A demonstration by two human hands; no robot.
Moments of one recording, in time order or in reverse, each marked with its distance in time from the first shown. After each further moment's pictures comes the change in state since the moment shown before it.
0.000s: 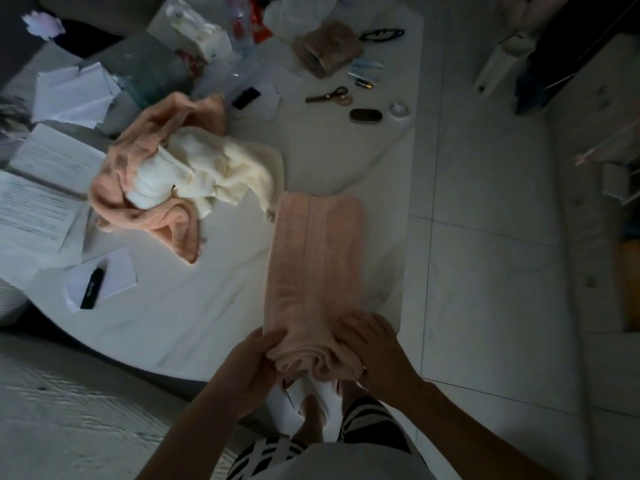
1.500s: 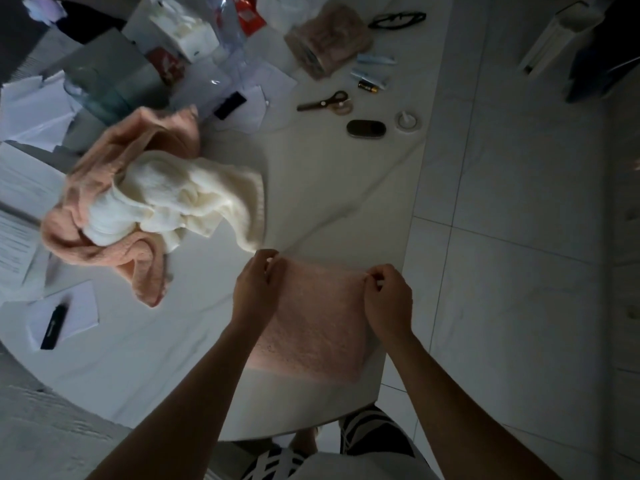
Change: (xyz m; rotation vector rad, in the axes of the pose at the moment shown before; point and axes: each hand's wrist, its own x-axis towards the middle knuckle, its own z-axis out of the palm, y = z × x) left_hand 0.173 0.085 0.110 1.318 0.612 0.776; right_hand 0.154 0.133 -0.039 0.433 0.217 0.886
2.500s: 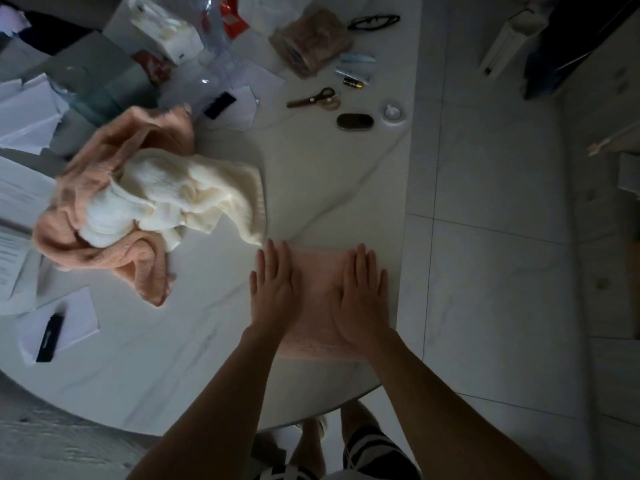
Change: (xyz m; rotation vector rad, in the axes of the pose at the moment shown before) left_hand -0.024 -0.020 0.014 0.308 -0.288 0.131; right_hand -0.055 -0.007 0.049 -0.670 -0.224 -0.223
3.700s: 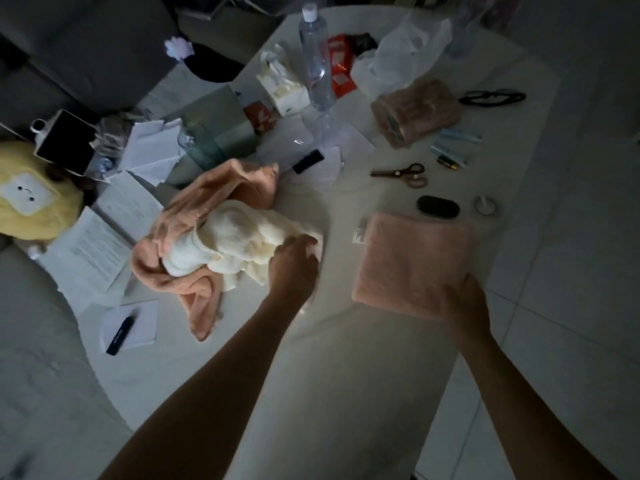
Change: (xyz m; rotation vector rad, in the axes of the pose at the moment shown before) left_hand 0.127 0.042 -0.133 -0.108 0.376 -0.273; right_hand 0.189 0.054 -0.125 0.694 -0.027 0.319
